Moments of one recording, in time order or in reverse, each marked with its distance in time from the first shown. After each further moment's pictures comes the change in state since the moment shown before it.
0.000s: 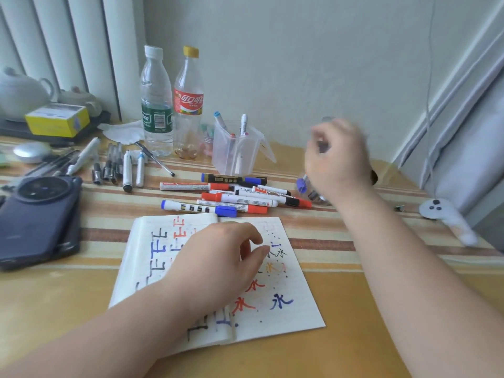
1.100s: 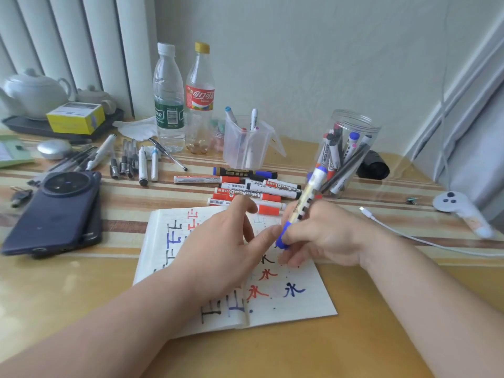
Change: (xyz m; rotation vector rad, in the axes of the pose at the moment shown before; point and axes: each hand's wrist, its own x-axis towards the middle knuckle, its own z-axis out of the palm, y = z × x) left_hand -0.005 0.000 -0.010 -0.072 0.014 -0.080; right_hand -0.071 -0.057 -0.040 0.828 -1.141 0.806
